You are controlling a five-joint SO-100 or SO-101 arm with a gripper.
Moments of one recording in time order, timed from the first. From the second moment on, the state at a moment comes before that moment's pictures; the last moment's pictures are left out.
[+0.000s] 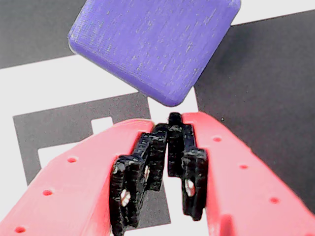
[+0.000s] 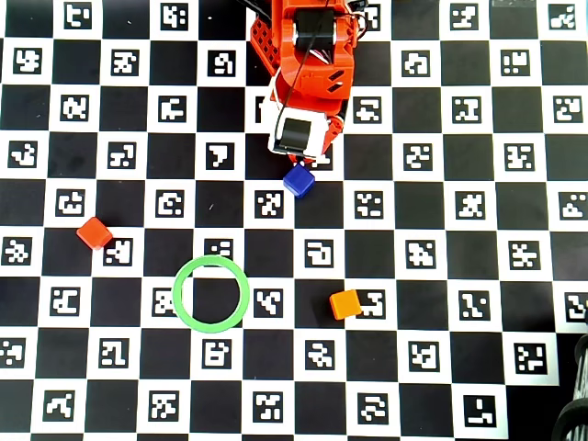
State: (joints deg) arm 0.9 189.6 179.3 72.2 -78.6
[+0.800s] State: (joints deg) arm -0.9 189.6 179.3 72.2 -79.1
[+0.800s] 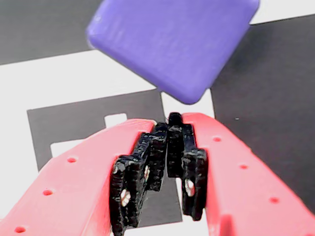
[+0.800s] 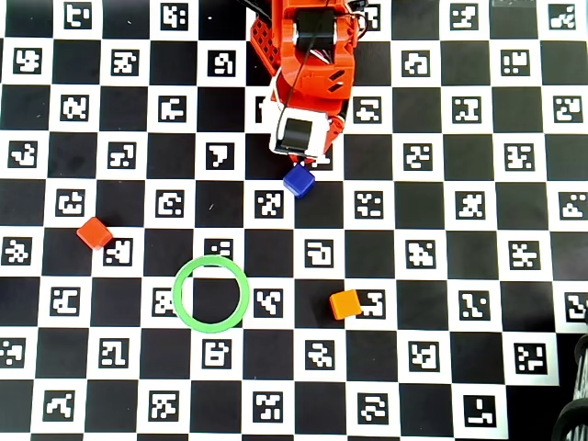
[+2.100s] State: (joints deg) arm 34.1 98.0 76.1 100.0 -51.0
